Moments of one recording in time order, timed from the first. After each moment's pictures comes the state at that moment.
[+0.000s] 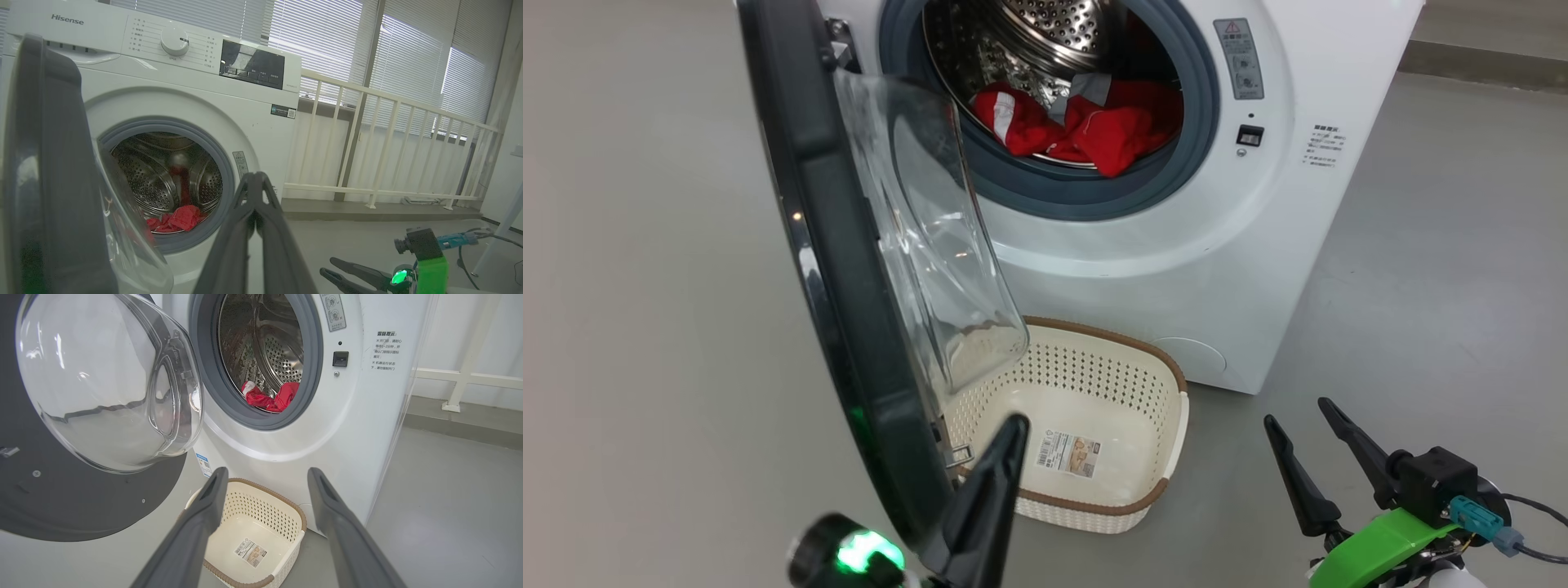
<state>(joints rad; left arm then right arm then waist) -0.02 0.05 -0.38 -0.24 -0.28 -0.07 -0.26 -0.08 -0.18 0.20 0.33 0.38 0.12 -0.25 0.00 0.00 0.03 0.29</state>
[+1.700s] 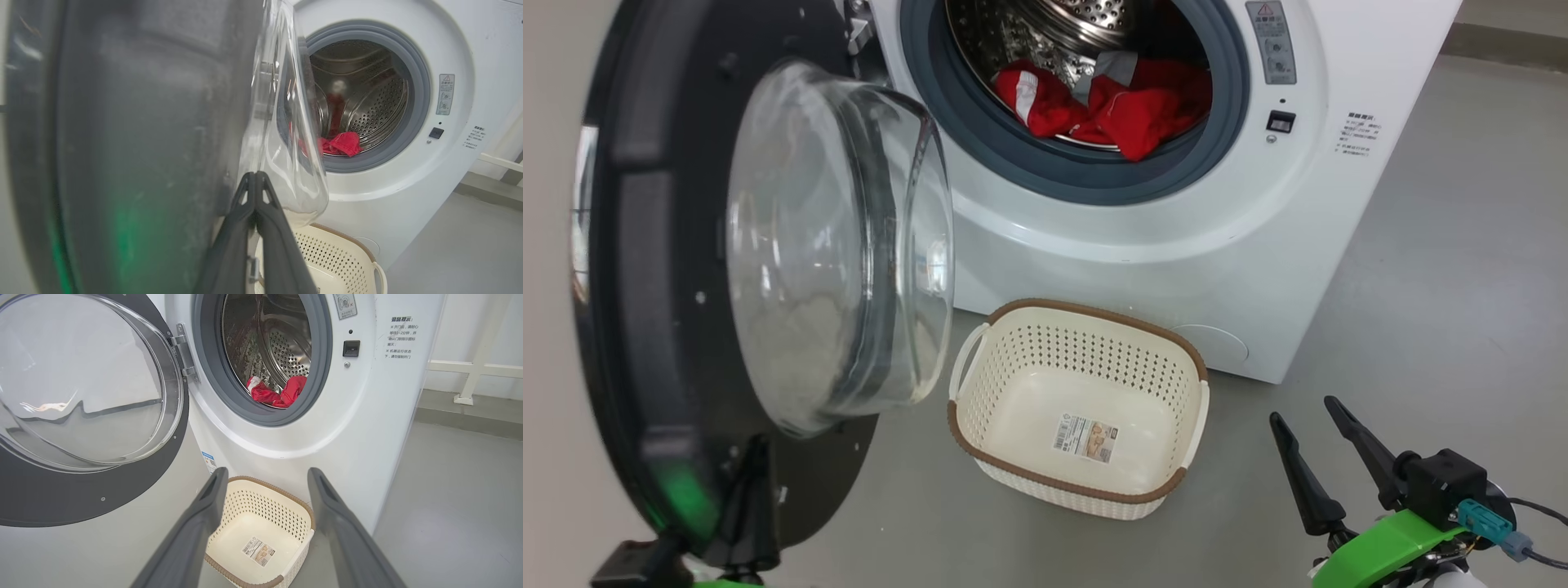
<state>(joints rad) -0.02 0.05 0.04 0.18 -0.32 -0.05 -0.26 -0.06 -0.17 0.17 0.30 0.37 0.12 -0.25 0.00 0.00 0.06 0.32</state>
